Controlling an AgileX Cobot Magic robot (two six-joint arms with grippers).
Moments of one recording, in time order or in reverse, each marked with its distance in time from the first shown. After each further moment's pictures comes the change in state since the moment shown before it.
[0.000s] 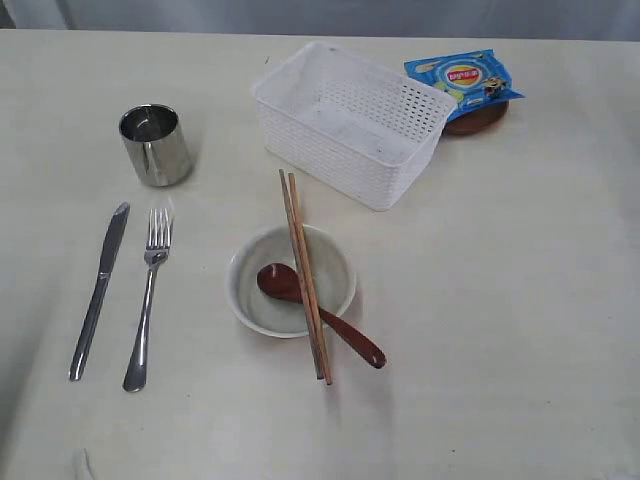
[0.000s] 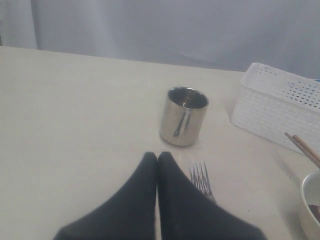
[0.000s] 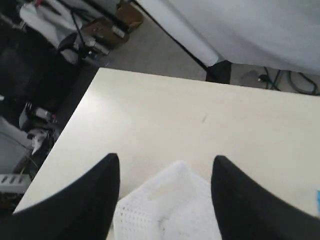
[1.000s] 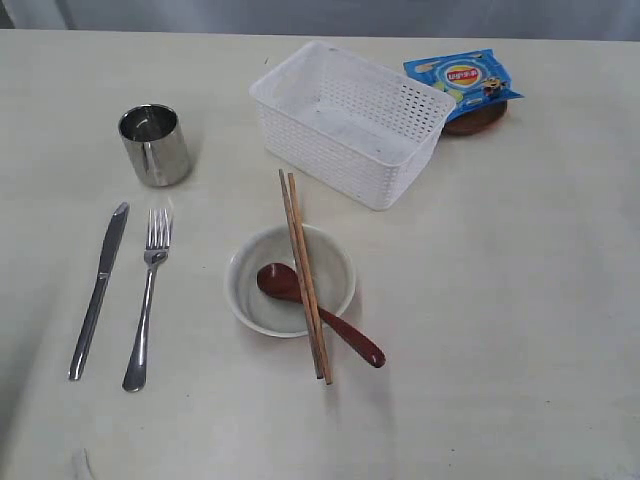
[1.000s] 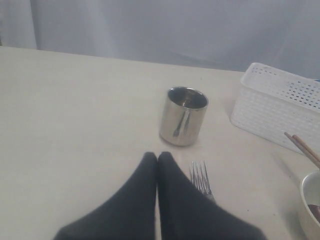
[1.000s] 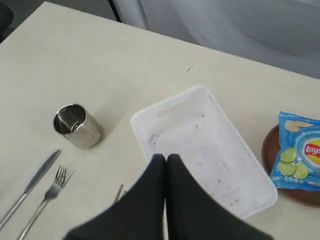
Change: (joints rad) left arm 0.000 0.000 0.000 0.000 0.000 0.000; right arm 0.362 -0.912 0.848 -0.676 -0.365 0.246
